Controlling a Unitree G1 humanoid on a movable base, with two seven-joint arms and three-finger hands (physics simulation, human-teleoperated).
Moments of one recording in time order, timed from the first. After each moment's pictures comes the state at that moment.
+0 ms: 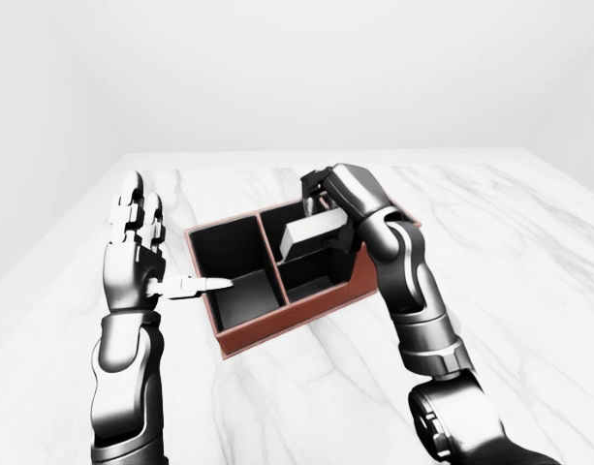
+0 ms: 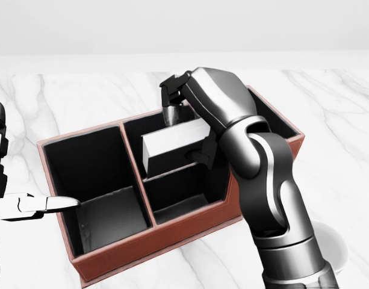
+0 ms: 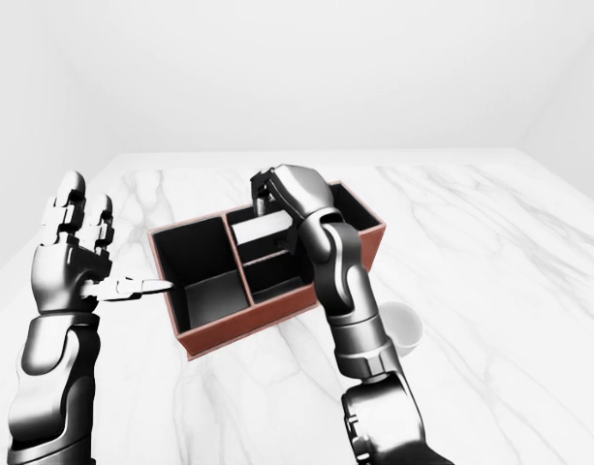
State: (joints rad) left arm -0.09 0.14 0.27 -0.39 -0.13 0.09 -0.10; right arm -0.68 -0.04 0.08 0.05 -0.94 0.07 0.36
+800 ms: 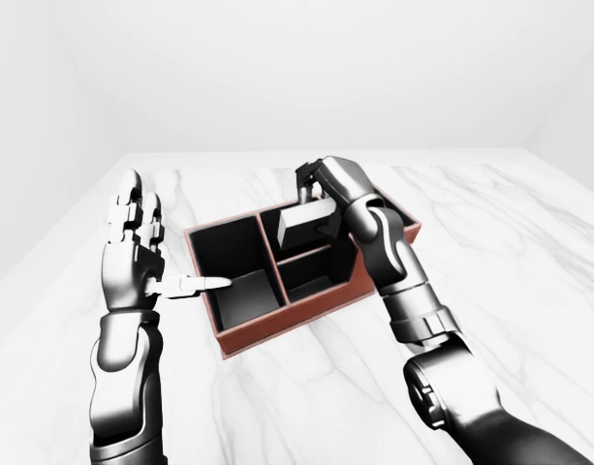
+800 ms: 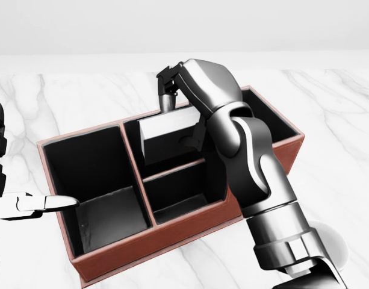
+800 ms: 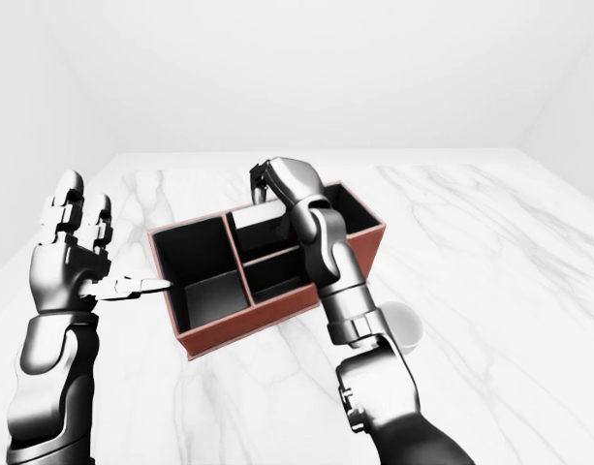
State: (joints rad) left arm -0.10 0.14 0.27 -0.38 -0.13 0.09 -0.10; right arm -0.85 -0.05 0.08 0.41 -0.92 0.02 0.19
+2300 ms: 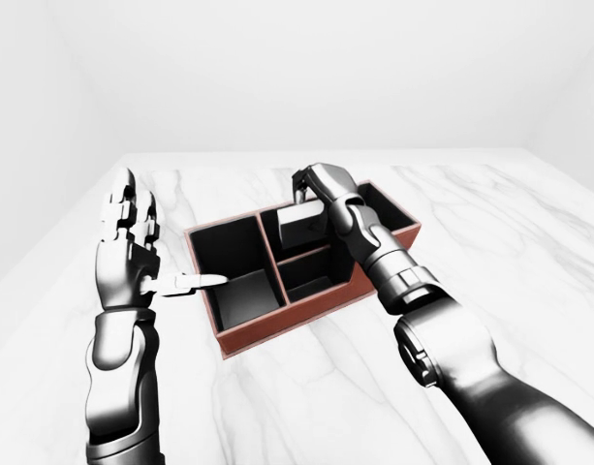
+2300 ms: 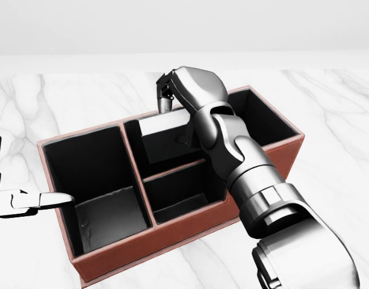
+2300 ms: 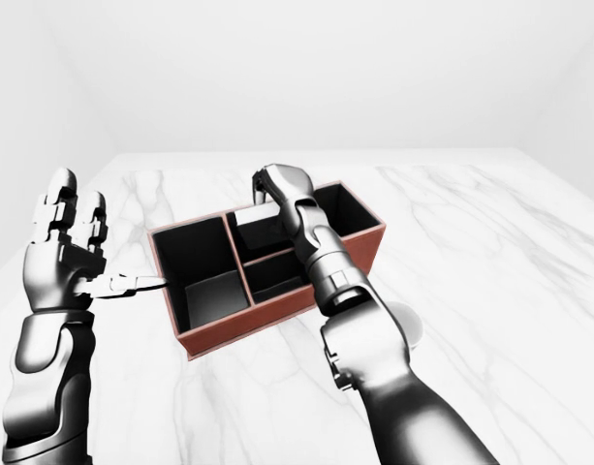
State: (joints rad) left arm -0.11 0.16 0.29 -0.38 -0.15 0.09 -0.09; right arm -1.16 -0.04 0.11 1.13 -0.91 -0.09 -0.14
